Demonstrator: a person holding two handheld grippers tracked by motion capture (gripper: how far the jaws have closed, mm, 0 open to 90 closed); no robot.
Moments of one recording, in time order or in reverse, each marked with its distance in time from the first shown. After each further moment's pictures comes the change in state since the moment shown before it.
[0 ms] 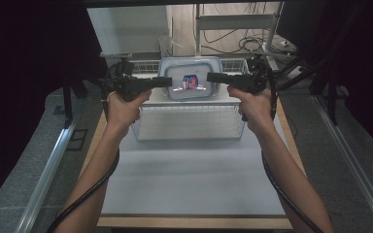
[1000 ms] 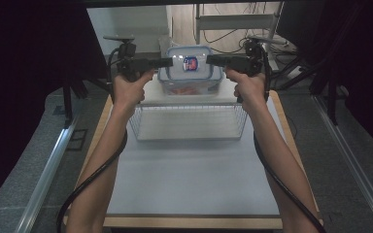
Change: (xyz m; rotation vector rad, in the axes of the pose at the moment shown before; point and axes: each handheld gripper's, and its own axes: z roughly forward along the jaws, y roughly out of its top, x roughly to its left) left arm 0.024 0.036 0.017 -0.052 0.062 -0.046; right arm -0.035 0.034 0.024 -0.048 0.001 0.075
